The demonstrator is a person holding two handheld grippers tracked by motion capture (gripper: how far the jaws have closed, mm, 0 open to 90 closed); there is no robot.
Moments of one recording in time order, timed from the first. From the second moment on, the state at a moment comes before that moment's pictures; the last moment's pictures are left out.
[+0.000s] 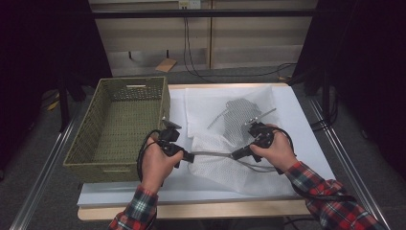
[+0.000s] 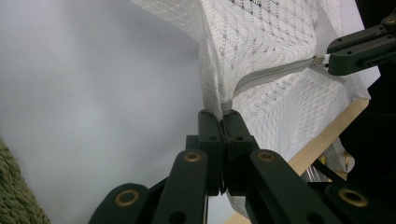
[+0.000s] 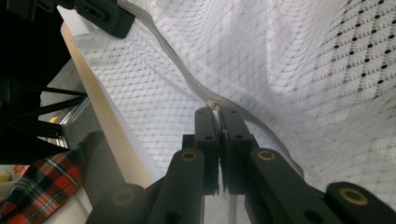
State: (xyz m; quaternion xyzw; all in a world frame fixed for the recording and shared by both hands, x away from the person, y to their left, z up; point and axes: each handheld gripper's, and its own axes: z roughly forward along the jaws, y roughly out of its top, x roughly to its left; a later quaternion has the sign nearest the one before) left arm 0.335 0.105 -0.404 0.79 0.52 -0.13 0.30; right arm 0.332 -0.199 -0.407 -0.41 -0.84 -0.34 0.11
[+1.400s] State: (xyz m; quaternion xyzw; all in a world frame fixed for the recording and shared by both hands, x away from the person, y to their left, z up) left arm 0.337 0.108 -0.407 0.79 0.53 -0.13 0.29; right arm 0.306 -0.264 -0.418 -0.46 -0.80 -0.36 0.12
